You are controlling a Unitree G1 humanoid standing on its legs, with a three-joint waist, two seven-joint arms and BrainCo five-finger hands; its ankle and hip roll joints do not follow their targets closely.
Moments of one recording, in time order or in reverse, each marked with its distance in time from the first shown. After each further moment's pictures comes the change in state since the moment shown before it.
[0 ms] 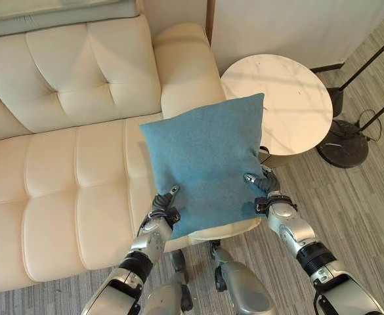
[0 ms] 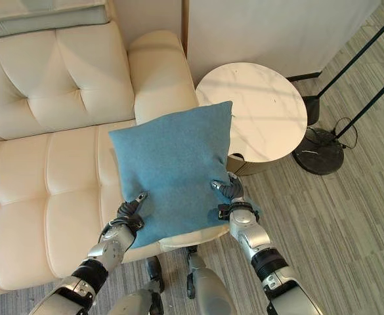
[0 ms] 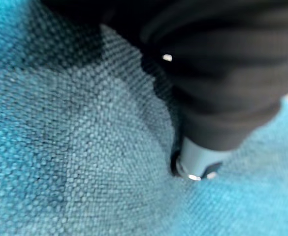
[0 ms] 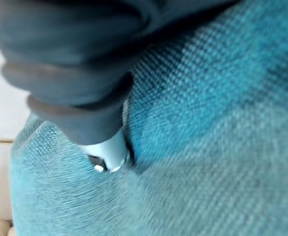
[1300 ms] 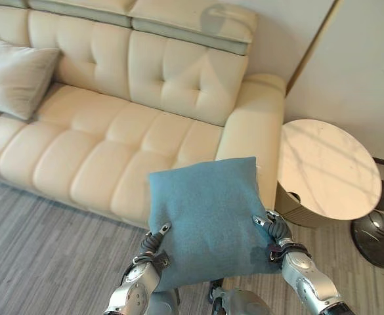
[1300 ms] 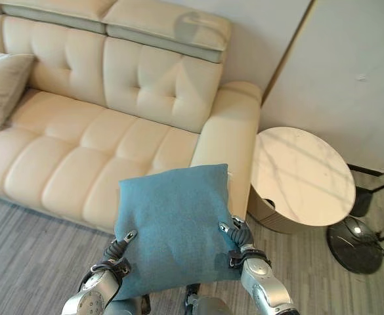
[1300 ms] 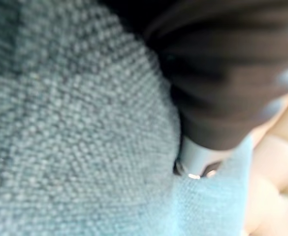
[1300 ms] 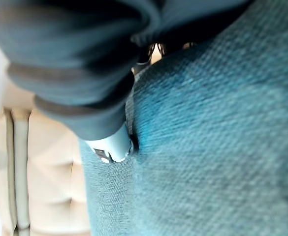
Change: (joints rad) left arm 0.418 0.056 0.031 -0.376 0.051 0.120 0.043; right arm 0.469 -0.045 -0.057 -0.331 0.015 0.049 0.072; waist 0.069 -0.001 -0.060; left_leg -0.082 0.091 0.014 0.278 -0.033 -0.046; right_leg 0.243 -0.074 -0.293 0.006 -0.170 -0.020
